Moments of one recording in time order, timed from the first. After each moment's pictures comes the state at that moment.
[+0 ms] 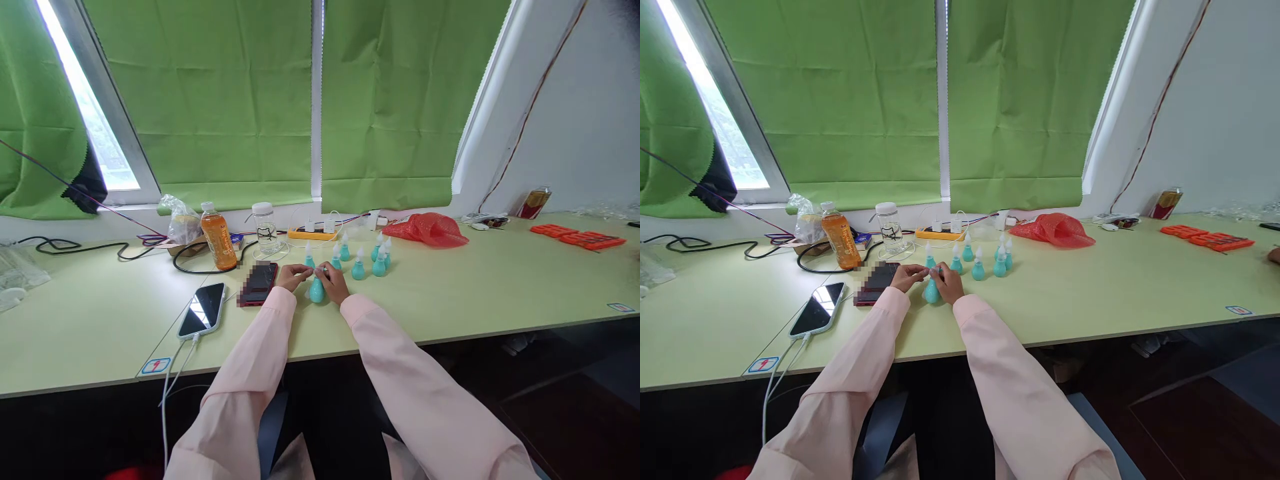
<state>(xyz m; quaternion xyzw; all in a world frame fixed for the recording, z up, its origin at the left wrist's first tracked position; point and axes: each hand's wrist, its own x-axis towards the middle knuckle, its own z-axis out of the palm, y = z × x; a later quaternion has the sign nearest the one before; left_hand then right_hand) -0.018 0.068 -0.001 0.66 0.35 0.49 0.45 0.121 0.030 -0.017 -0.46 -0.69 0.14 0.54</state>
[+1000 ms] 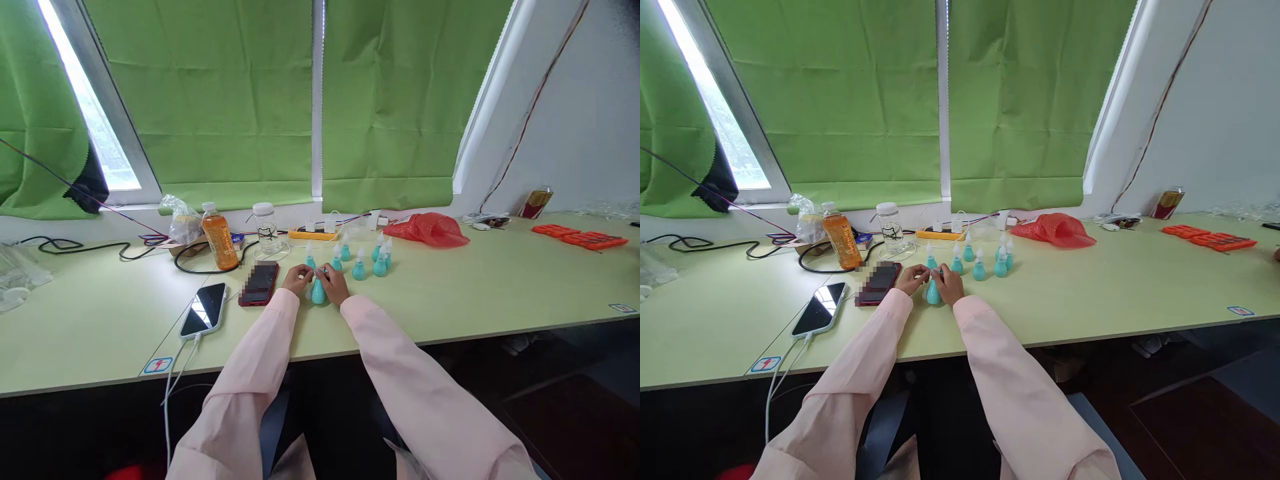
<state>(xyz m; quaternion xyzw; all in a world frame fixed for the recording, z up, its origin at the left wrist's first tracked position) -0.009 0.062 0.000 0.73 0.36 0.44 0.37 0.121 0.033 -0.022 -0.51 -0.69 0.10 0.50</state>
